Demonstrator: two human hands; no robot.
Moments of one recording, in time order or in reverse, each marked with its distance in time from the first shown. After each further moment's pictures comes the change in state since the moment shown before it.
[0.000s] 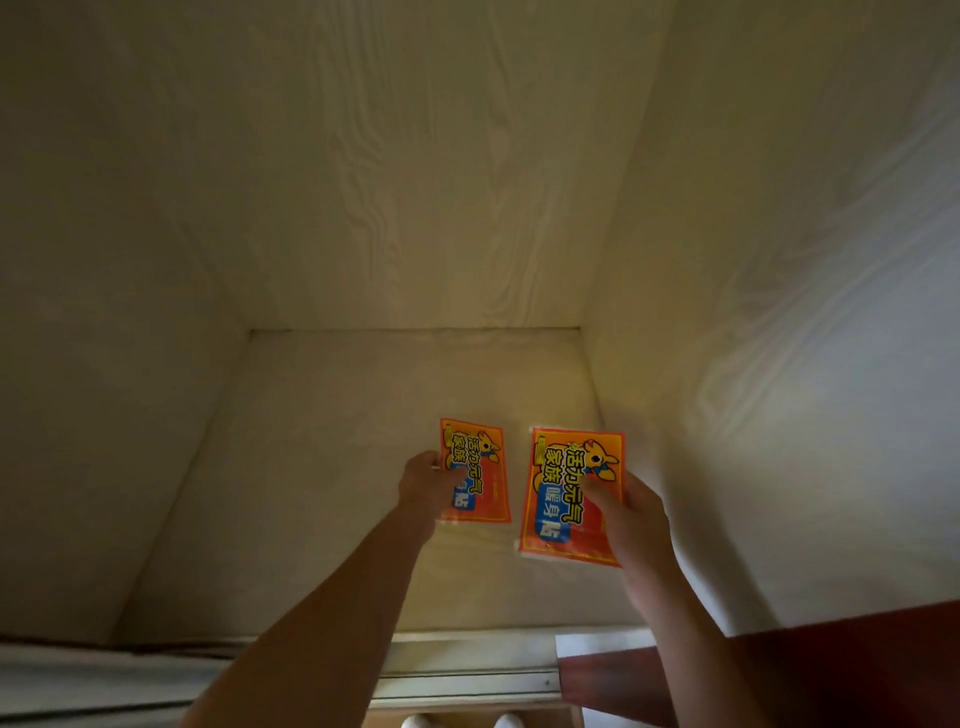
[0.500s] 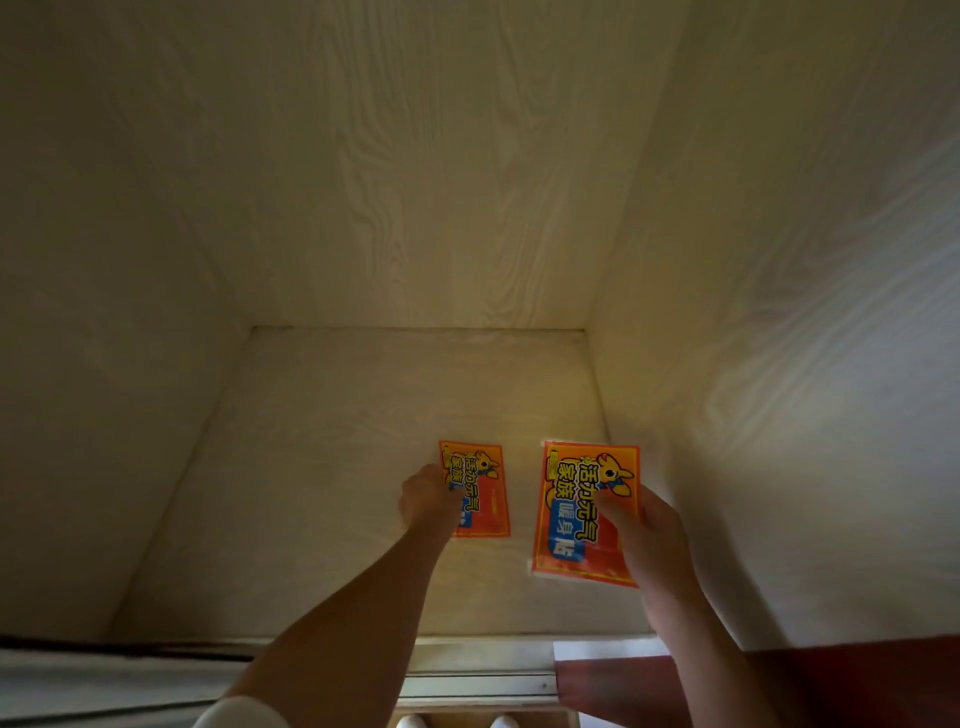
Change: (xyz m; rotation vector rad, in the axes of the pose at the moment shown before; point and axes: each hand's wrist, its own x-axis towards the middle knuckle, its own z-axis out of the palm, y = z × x) left_hand -0.003 -0.006 0.013 0.632 0.138 0.053; right_hand 0.002 0.006 -0.013 -0.050 0.007 0.010
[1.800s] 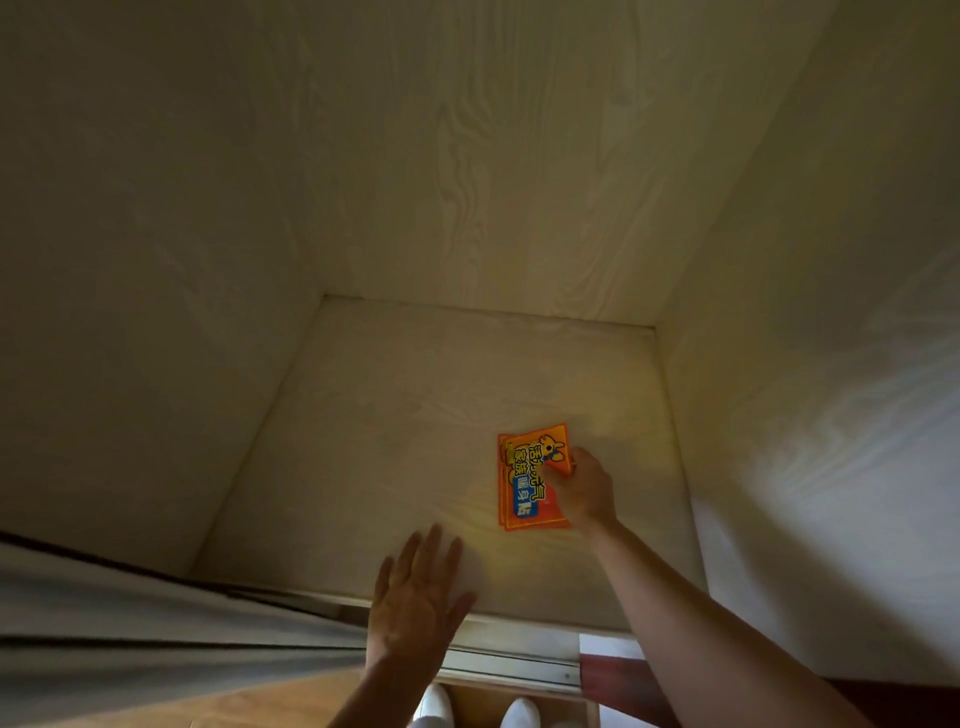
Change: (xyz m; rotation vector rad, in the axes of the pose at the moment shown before) left_hand -0.087 -0.164 -0.008 0.398 -0.041 0.426; right_hand 0.069 0.043 0.131 -0.616 -0.105 -0.073
